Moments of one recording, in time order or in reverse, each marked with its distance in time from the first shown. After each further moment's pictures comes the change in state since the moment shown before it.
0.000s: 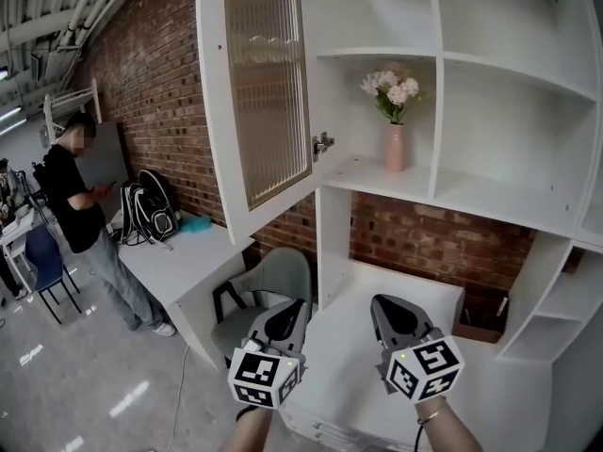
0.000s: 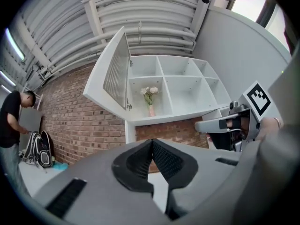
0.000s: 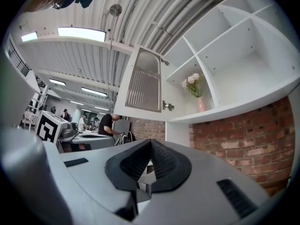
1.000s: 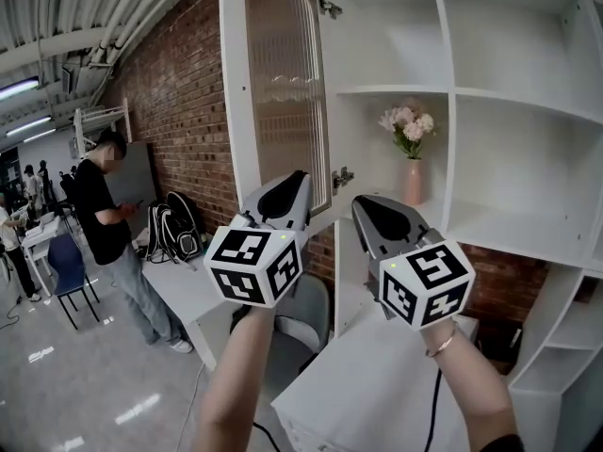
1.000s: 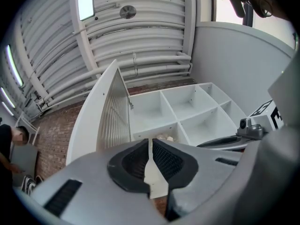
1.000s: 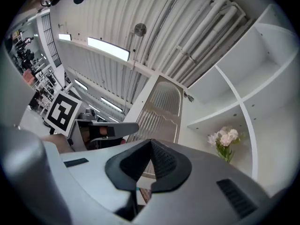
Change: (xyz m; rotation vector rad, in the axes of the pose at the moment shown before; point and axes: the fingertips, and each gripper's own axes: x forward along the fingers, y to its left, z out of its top) left arm 0.070 0.056 0.269 0.146 -0.345 0.057; right arm 0.083 0.018 0.224 -0.230 -0.303 0.168
